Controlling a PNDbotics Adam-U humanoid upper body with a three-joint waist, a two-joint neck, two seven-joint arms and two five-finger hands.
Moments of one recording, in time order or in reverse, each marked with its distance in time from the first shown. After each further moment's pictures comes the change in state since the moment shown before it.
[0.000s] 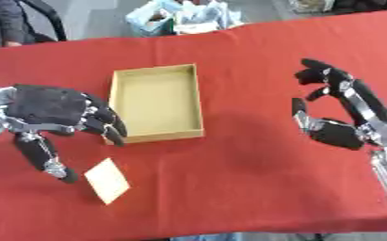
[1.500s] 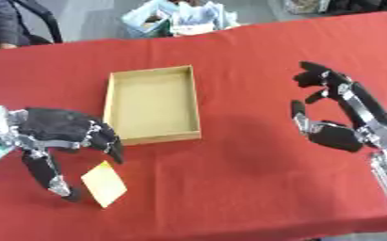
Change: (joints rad) left arm 0.053 -0.059 -0.028 0.093 0.022 0.025 -0.025; right arm -0.002 0.000 0.000 0.005 -0.003 -0.001 0.001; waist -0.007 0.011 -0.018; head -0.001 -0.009
